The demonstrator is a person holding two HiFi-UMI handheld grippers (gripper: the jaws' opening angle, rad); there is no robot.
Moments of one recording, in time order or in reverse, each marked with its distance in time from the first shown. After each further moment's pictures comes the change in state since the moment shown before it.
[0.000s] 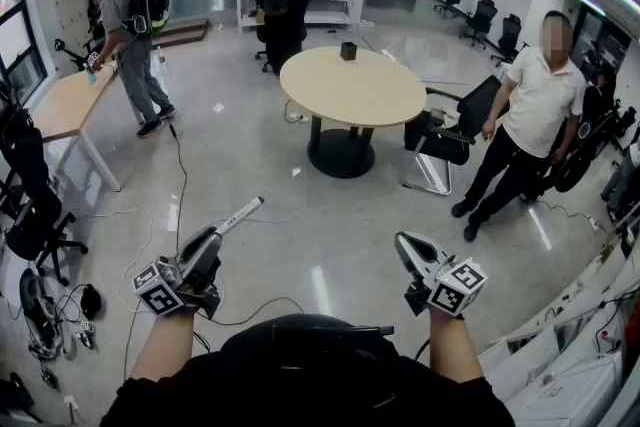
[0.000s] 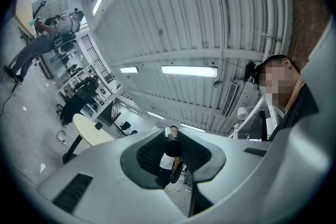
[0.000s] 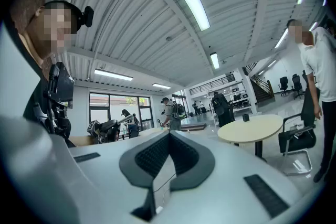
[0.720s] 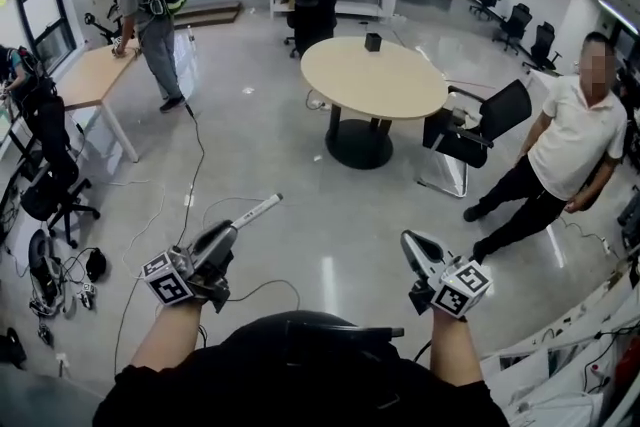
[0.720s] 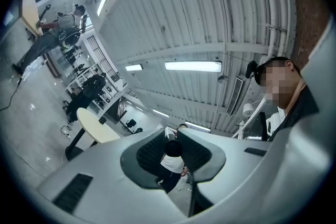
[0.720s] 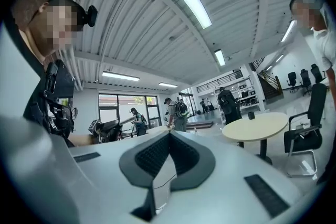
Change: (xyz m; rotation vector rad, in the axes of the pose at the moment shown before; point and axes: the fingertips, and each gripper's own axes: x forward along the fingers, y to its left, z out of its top) left arm 0.026 -0.045 -0.063 -0.016 0.020 0.060; right arm -0.043 -0.023 0.000 0.035 0.006 0.070
